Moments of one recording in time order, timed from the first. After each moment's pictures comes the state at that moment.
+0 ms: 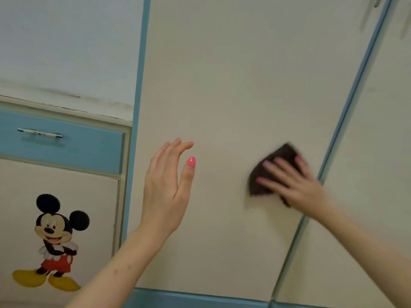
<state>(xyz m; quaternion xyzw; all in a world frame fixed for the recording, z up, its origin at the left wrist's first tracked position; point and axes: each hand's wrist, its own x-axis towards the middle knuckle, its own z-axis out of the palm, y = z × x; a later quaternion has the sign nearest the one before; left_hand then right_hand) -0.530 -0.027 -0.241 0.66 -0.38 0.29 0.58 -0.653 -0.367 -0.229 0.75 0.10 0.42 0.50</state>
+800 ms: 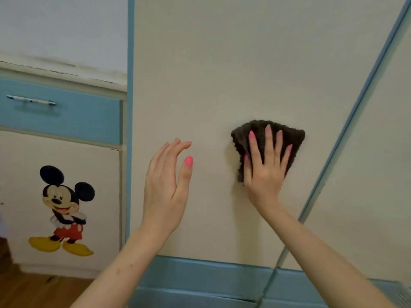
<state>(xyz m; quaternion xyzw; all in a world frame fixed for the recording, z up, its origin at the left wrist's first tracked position) -0.528 -0.034 -0.302 0.68 -0.37 0.24 0.59 -0.572 -0.265 -0.308 0.75 -0.11 0.61 0.24</state>
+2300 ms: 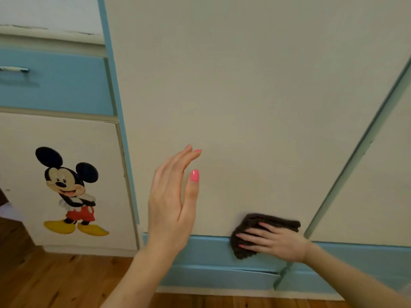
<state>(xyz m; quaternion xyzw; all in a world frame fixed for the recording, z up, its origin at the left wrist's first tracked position) -0.525 -0.039 -0.379 0.68 -0.40 0.22 0.57 -0.643 -0.344 -0.540 0.81 0.25 0.17 0.50</state>
